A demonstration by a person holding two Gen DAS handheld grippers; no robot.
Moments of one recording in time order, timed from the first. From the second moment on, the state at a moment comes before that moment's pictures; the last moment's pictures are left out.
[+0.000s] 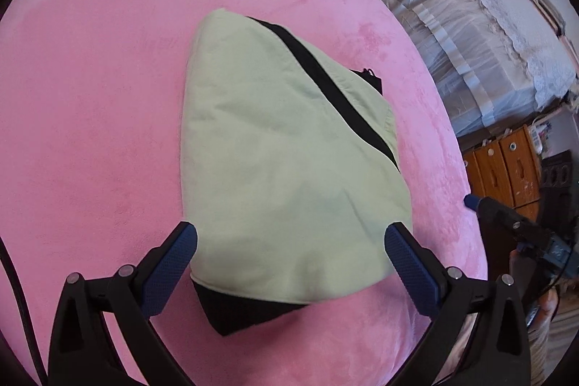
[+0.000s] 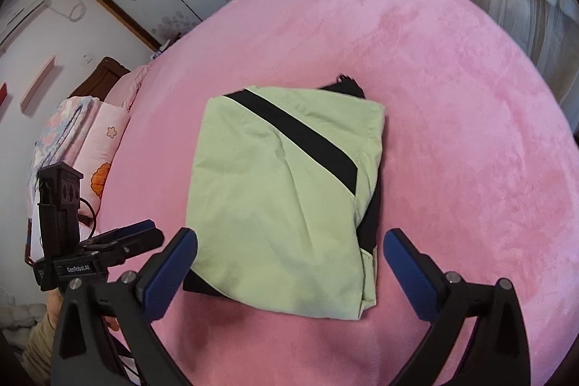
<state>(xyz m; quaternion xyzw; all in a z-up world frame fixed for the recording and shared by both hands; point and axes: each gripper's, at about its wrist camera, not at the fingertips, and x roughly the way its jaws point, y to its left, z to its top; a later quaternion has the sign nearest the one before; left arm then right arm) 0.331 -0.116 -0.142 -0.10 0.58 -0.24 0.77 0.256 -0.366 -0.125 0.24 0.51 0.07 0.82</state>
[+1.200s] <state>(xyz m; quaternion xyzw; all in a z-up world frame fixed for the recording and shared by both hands) 0.404 -0.138 -0.273 -0.16 0.59 -0.32 0.72 0.336 -0.378 -0.273 0.33 0.55 0.19 0.74</state>
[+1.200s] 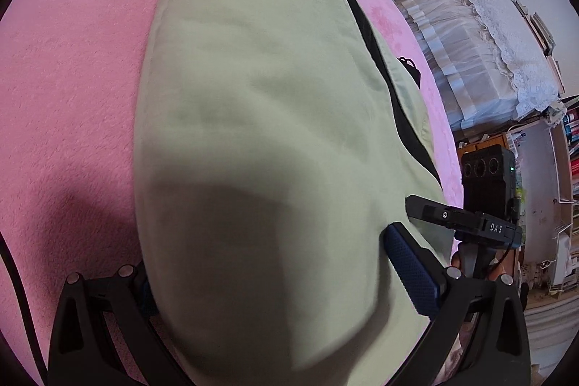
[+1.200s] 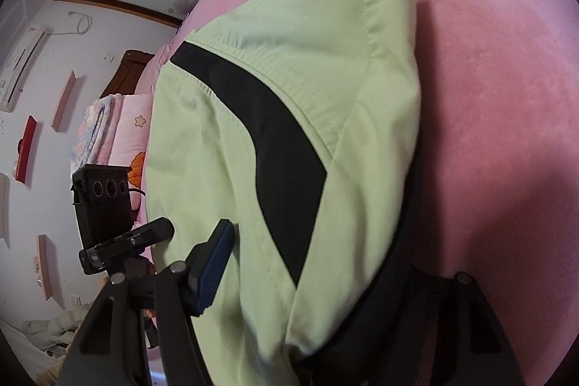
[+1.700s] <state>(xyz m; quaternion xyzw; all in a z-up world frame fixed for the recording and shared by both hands) 0.358 -0.180 -0.191 0.02 0.54 -0.25 0.80 0.306 -0.321 -0.203 0.21 0.52 0.15 0.82</state>
